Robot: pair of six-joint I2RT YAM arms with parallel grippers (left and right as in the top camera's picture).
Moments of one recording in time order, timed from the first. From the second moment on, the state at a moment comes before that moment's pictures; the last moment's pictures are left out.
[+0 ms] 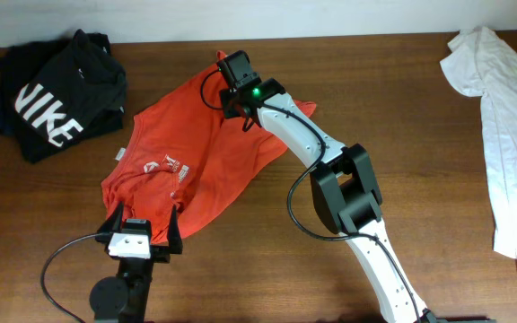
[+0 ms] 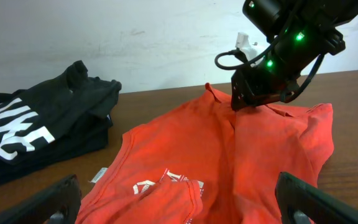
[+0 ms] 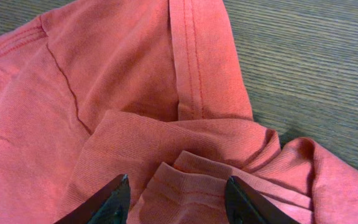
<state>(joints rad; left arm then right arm) -0.01 0.01 0.01 -0.08 0.07 0.06 0.54 2.59 2.29 -0.65 0.09 0.29</state>
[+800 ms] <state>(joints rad) -0.01 0.01 0.01 -0.07 0.07 0.06 0.42 2.08 2.34 -1.58 0.40 0.46</state>
